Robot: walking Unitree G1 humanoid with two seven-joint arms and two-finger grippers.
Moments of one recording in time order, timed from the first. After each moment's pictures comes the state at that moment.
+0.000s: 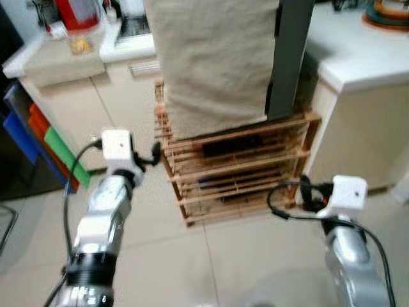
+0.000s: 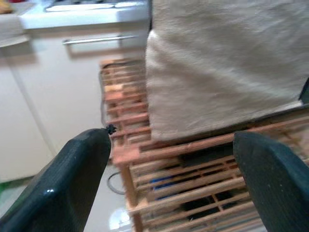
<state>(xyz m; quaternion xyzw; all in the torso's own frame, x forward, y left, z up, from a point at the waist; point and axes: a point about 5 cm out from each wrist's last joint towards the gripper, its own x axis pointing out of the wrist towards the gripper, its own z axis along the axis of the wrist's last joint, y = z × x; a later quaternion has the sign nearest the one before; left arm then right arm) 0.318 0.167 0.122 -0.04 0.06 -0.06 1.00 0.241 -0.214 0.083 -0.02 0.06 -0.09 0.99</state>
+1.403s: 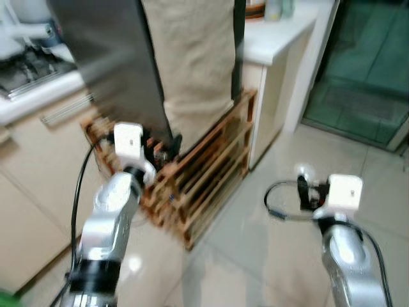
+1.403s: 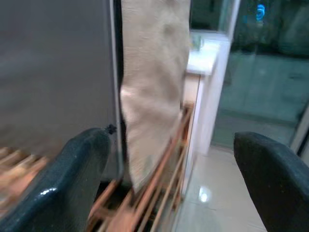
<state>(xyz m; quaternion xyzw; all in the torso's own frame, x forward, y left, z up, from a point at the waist) 0.306 0.148 0.138 -0.06 -0.01 -0.15 0.99 0.248 -0.209 0.089 -0.04 0.04 -0.07 1.00</state>
